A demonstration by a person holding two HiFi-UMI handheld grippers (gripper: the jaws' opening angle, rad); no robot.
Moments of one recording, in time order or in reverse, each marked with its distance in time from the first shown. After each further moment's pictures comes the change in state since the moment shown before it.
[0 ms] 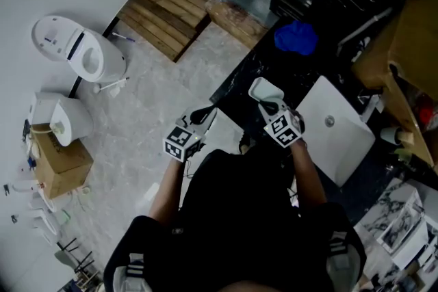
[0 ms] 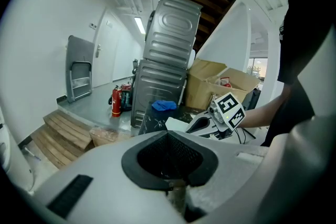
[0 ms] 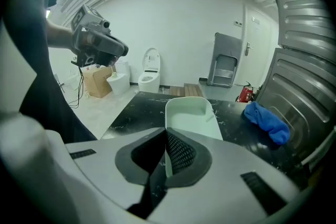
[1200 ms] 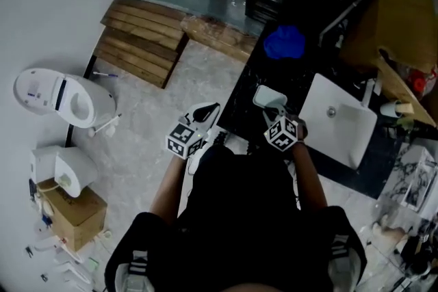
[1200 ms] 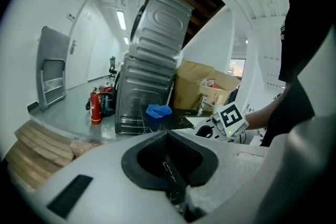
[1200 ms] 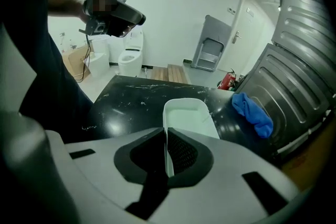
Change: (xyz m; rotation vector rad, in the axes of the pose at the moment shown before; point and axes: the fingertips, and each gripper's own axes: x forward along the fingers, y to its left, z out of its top) left arm 0.048 0.074 0.044 0.094 0.021 -0.262; right arm 0.026 -0.028 -0.005 0.038 0.253 -0.224
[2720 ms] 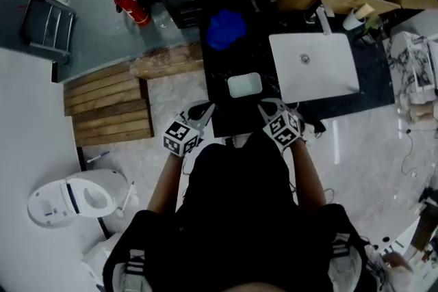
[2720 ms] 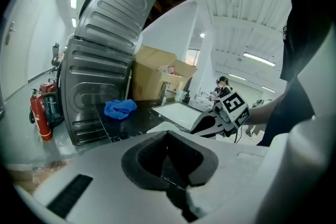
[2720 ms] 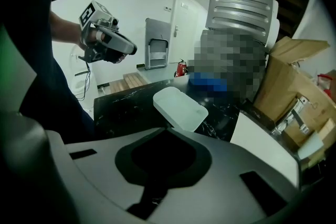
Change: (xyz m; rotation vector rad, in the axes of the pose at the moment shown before) left arm 0.071 -0.020 0.008 0.212 0.154 -0.523; right arm -0.055 0.018 -0.029 0.549 -0.020 -0.333
